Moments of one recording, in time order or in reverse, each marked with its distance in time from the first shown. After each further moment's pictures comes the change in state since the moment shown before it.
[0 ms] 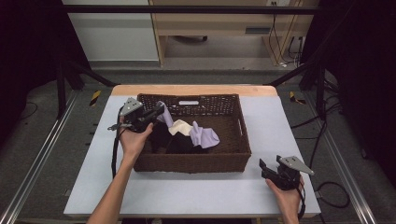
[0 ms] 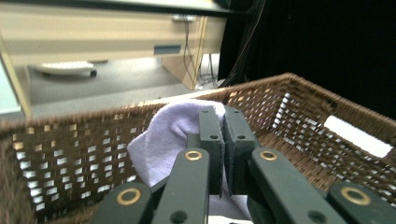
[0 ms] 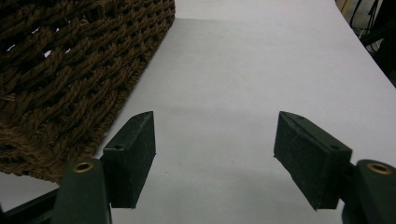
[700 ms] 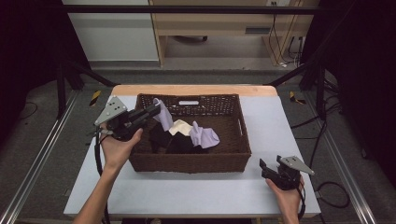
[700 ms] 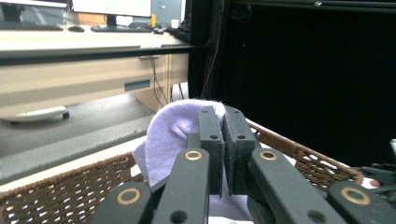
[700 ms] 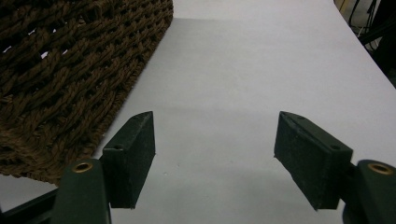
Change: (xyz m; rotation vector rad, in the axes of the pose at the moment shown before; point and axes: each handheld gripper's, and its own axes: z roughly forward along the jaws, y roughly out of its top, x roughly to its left) left arm -0.049 0.048 -0.075 -0.095 -0.141 0.108; right arm -0.001 0.000 0.000 0.001 -0.007 0.006
